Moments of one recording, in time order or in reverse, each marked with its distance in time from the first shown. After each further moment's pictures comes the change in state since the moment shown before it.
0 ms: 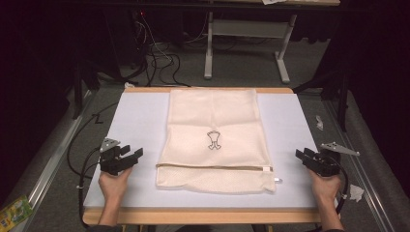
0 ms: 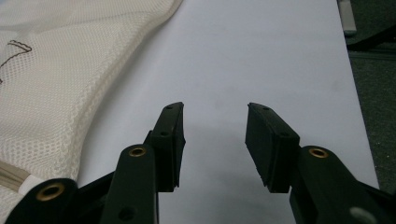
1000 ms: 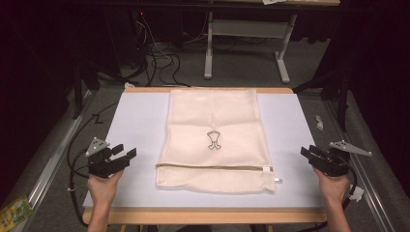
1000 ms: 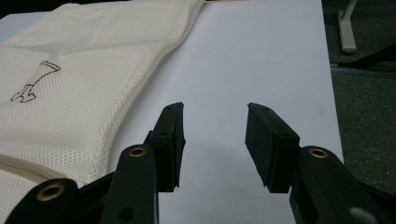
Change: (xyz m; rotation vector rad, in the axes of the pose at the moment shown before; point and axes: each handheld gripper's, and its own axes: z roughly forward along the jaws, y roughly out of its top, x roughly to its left) left arm 0.000 0.008 -0.040 -0.063 -0.039 0.040; right arm 0.002 0.014 -0.027 -0.053 0.022 -0.018
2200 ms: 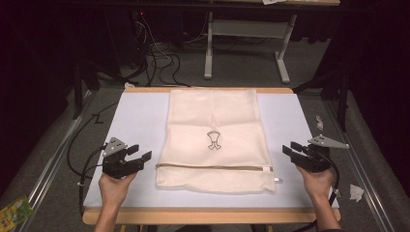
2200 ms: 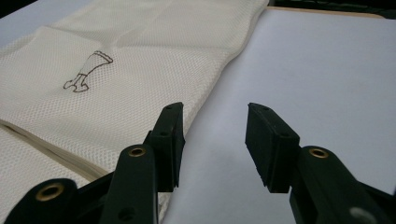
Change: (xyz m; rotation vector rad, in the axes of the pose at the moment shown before) left arm -0.041 0.012 0.005 0.036 -0.088 0.114; right arm 0.052 0.019 0.014 0.035 0.088 -0.128
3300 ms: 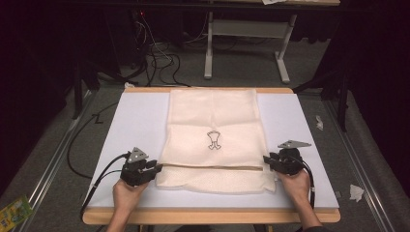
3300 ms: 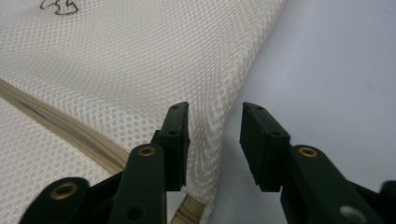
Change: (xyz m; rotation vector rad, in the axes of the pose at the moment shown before) left arm -0.024 -0.029 0.042 0.192 -0.060 0.066; right arm 0.032 -0.021 0.061 0.227 0.018 -0.064
